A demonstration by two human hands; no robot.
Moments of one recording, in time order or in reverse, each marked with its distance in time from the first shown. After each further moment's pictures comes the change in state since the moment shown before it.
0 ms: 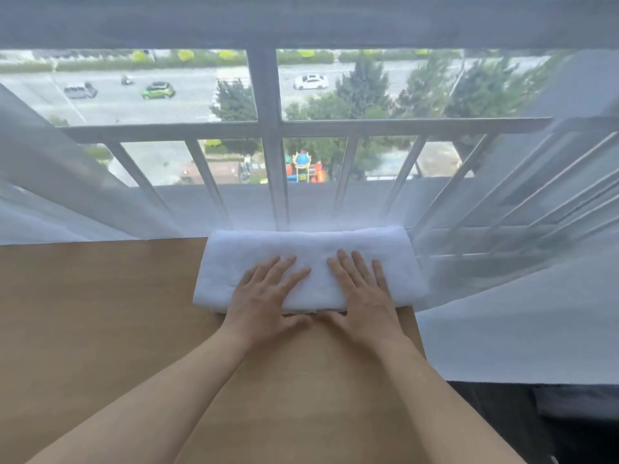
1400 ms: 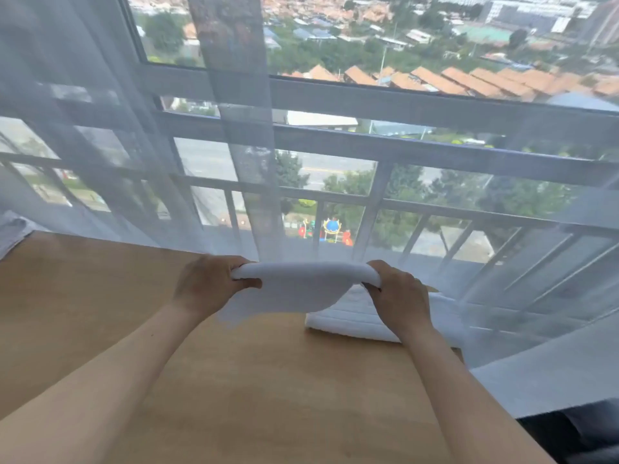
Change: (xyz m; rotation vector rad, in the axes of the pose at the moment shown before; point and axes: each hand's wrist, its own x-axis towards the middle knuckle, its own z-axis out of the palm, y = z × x) left_hand -0.153 -0.123 -0.226 -0.194 0.288 -0.451; right_hand -0.007 -0.174 -0.125 0.019 0.305 0.008
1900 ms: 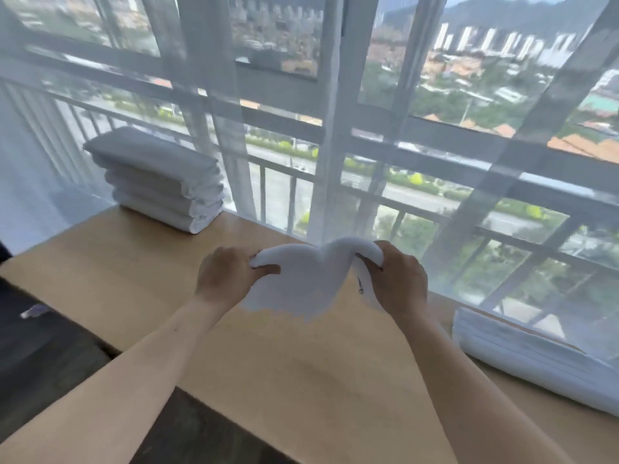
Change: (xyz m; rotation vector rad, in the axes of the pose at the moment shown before) left_hand -0.173 -0.251 -0.205 -0.065 0.292 -0.225; right_hand -0.049 -0.380 0.058 0.220 0.051 -0.230
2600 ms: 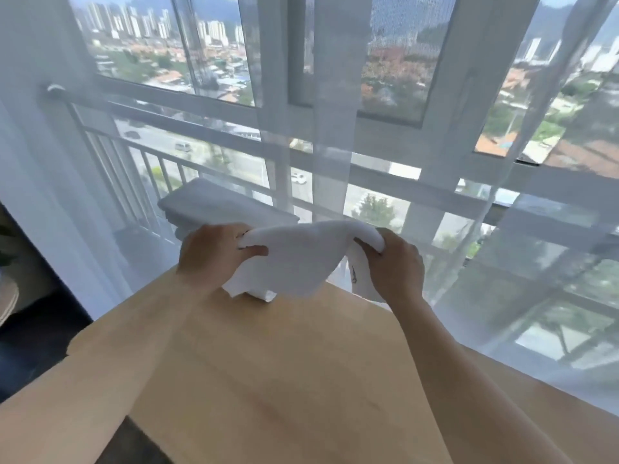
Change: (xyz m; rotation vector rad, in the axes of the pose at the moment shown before) left_hand 0.226 -0.212 -0.148 0.214 0.256 0.128; right_hand 0.217 -0.215 0.174 0.167 0.057 0.038
